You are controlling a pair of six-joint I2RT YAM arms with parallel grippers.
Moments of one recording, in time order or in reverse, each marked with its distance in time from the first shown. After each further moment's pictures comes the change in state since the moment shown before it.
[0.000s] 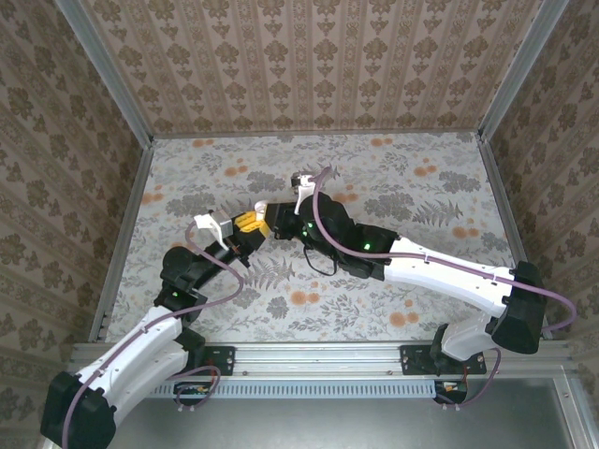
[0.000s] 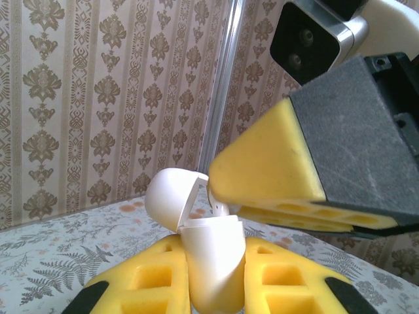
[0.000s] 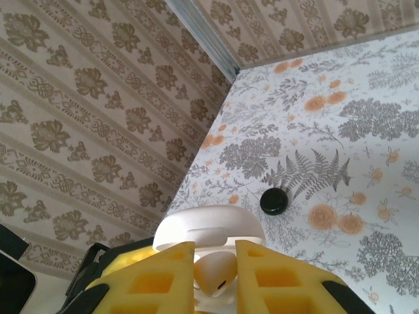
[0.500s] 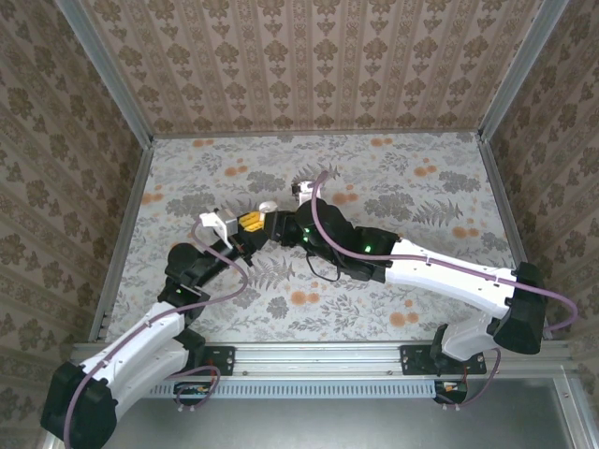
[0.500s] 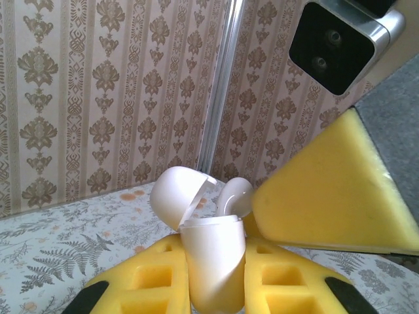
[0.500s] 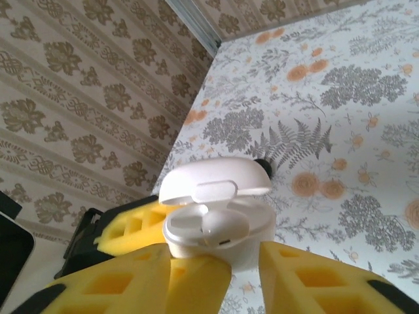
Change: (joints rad) left arm -0.002 0.061 0.000 0.024 0.007 0.015; right arm 0.018 -0.009 0.015 -0.127 0.006 0.043
